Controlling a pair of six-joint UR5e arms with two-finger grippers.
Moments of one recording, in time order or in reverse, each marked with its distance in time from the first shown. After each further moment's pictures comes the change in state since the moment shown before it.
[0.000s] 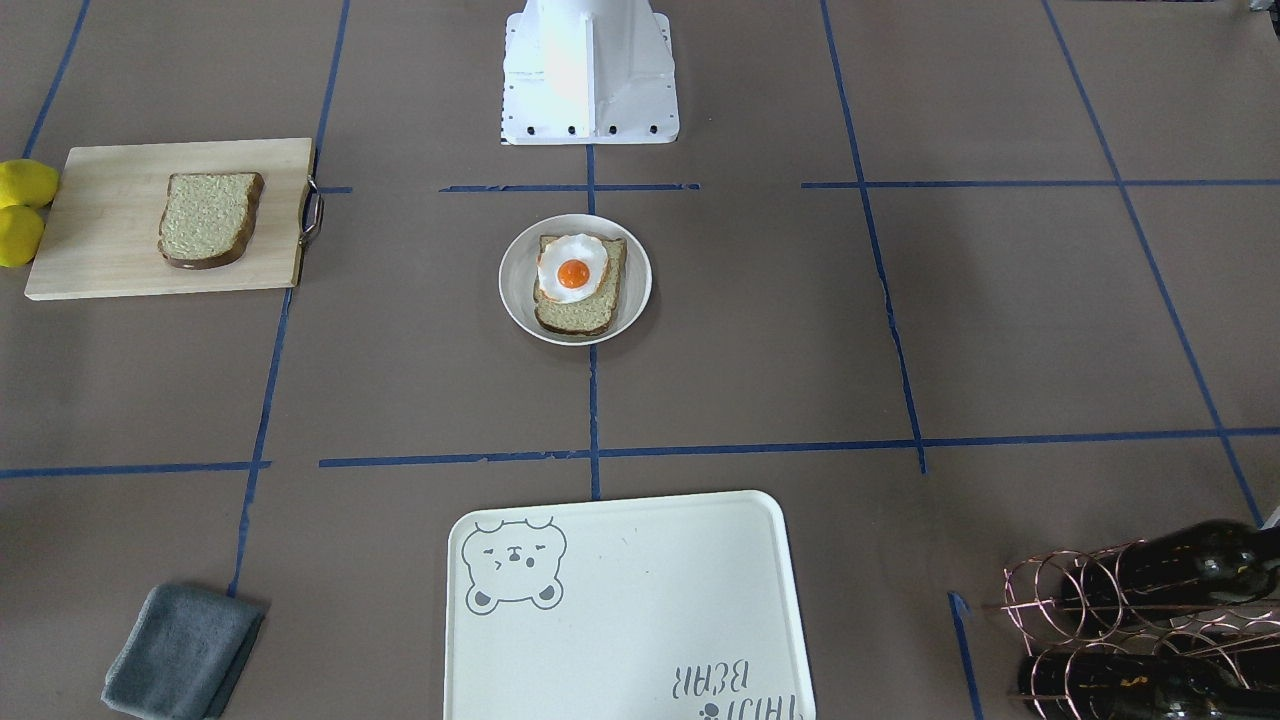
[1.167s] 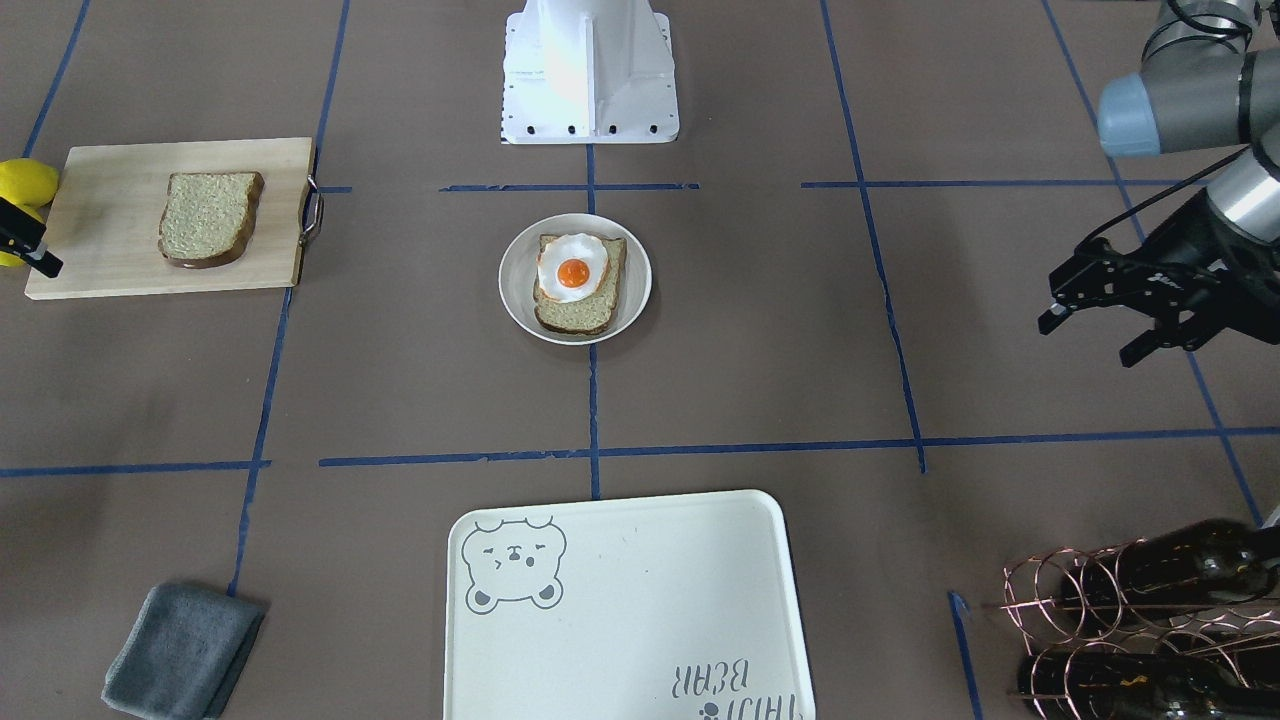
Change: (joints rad) left arm 0.305 -0.055 -0.091 -0.409 0.012 -0.644; right arm -0.410 -0.284 0.067 0.808 -0.002 0.840
